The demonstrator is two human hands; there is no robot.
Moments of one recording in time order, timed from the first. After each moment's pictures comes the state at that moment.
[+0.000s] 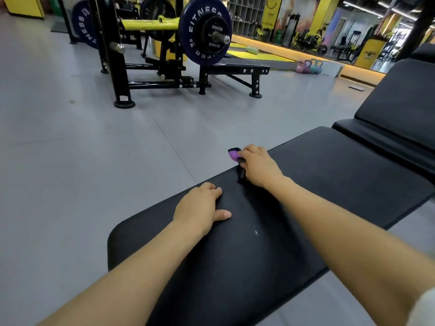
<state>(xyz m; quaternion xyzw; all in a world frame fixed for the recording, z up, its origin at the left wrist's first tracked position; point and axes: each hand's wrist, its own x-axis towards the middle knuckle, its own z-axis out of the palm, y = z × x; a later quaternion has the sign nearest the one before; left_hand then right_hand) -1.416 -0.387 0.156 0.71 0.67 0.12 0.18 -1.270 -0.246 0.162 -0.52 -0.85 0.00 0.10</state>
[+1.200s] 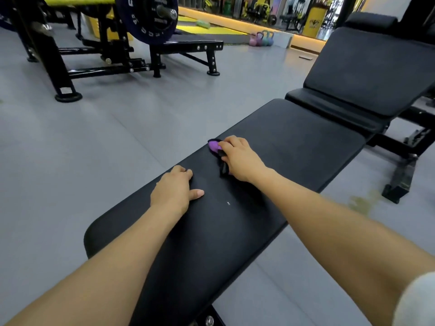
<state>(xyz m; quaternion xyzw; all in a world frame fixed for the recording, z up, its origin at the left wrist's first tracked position) -1.410 -0.386 0.156 0.69 0.69 0.11 0.19 -1.236 -0.306 0.163 -0.56 -0.82 0.00 0.09</state>
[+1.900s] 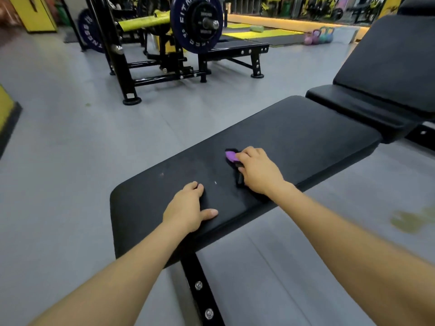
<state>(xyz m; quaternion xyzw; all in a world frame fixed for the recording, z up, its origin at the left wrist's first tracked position) -1.338 -0.486 0.158 0.62 0.75 0.09 0.21 -1.170 -0.367 0.155 -0.50 -0.85 0.01 0.14</state>
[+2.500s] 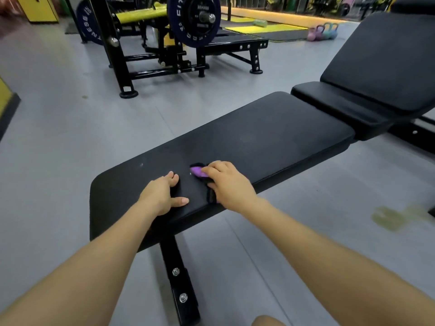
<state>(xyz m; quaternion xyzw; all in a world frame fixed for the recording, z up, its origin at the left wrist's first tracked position) -1.333 -0.477 0.159 0.58 0.78 0.07 0.23 -1.152 -0.424 0.151 -0.41 -0.89 0.08 0.17</state>
